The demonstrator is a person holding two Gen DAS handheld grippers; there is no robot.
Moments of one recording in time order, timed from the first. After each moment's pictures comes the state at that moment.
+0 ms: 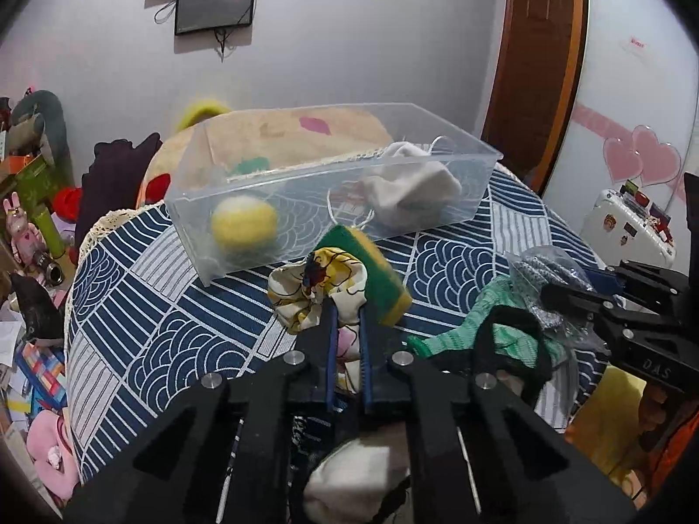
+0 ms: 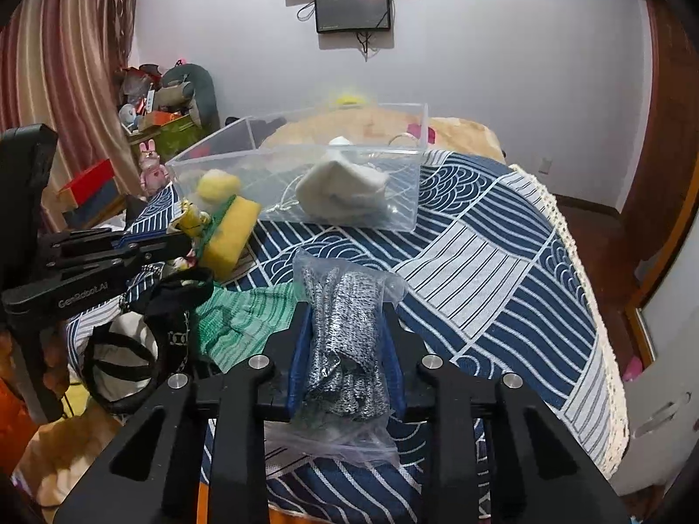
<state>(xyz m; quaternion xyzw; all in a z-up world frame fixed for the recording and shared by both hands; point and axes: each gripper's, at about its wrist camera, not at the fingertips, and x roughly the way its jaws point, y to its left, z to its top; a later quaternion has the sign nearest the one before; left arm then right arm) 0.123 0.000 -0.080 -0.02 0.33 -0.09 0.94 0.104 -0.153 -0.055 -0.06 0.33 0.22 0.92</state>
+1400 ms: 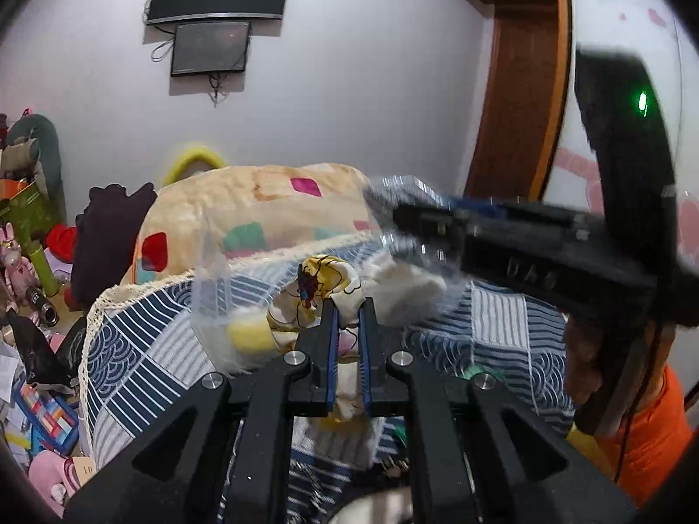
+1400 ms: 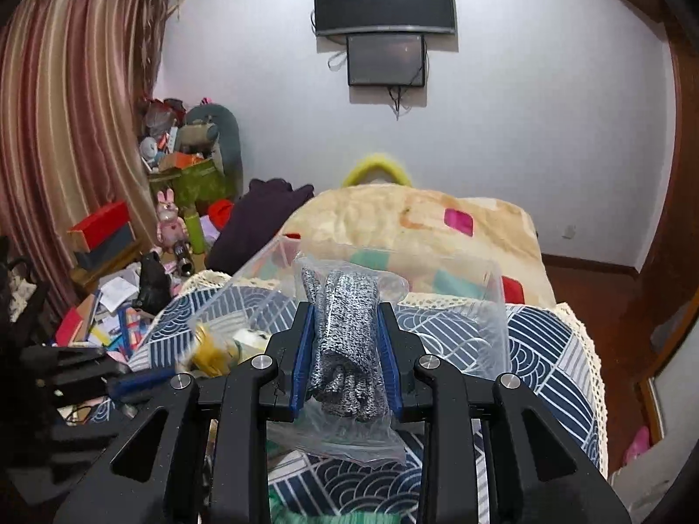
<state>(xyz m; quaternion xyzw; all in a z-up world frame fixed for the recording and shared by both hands) 0.145 0.019 -0.021 -0.04 0.26 -0.10 0.96 0.176 -0.073 0.012 -0.07 0.26 0.26 0.93</state>
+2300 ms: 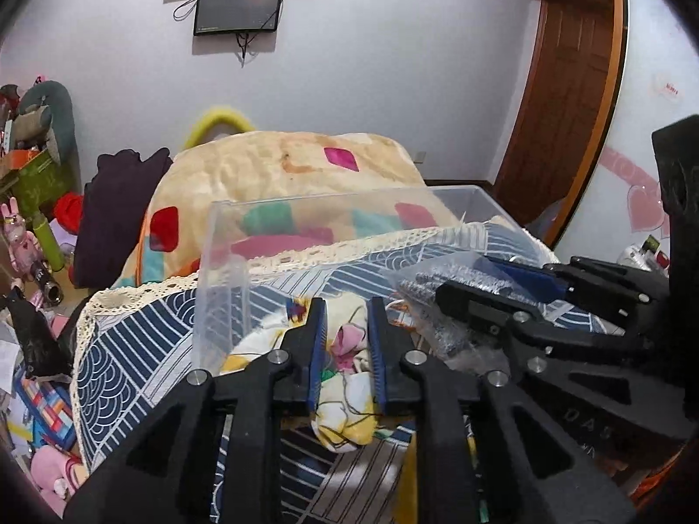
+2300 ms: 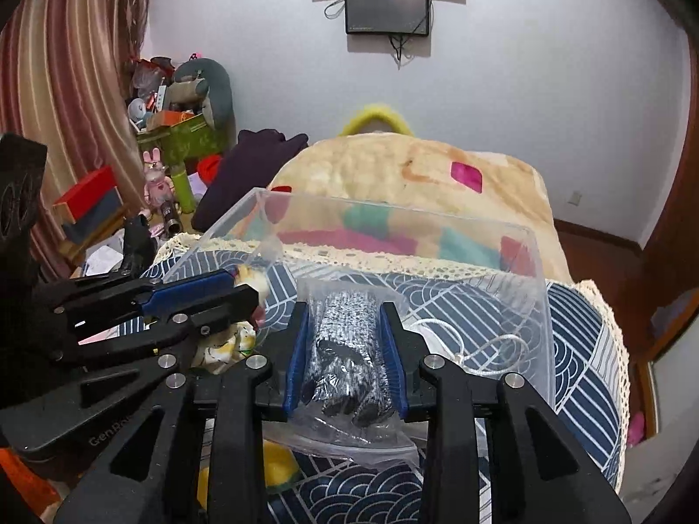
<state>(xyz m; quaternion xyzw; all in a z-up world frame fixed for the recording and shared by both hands) 0.235 0.036 -0.039 -0.05 0.33 -0.06 0.94 0.213 -0.059 -0.009 -0.09 0.34 0.25 0.90</state>
